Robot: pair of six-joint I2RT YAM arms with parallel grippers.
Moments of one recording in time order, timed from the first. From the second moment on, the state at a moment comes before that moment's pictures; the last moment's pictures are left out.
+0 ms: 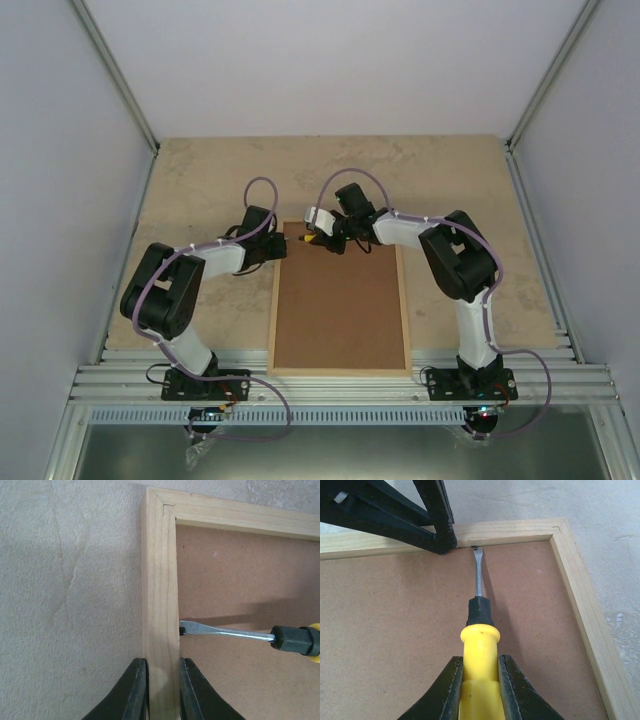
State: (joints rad) left arm -0.38 1.67 0.76 -0.01 0.06 -0.44; right arm 0.64 2.10 1.33 -0.08 -0.48 -0.65
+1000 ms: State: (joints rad) left arm -0.36 1.66 0.70 0.12 0.08 -0.45; right arm 0.68 2.09 1.42 -0.10 -0.50 -0.60
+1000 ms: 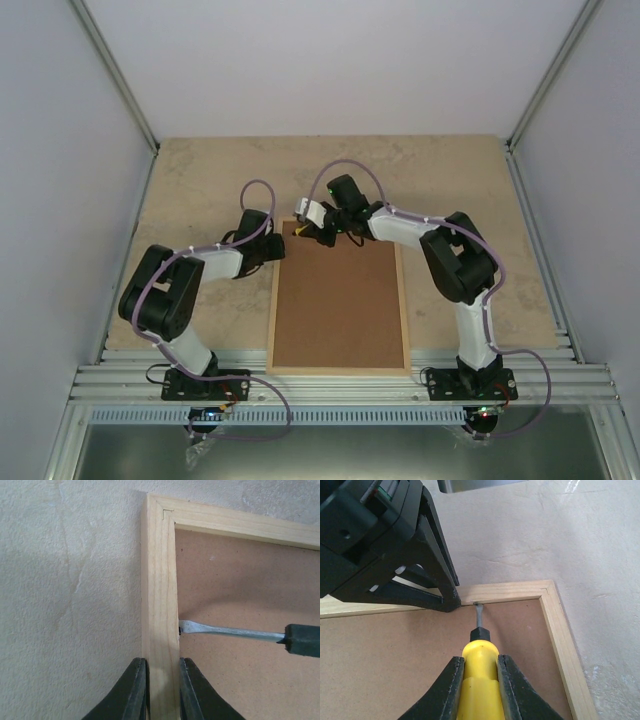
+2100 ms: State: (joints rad) left arm -0.38 1.33 0.63 0.01 -0.02 -0.60; right arm 0.57 1.41 0.71 0.32 -0.18 -0.24
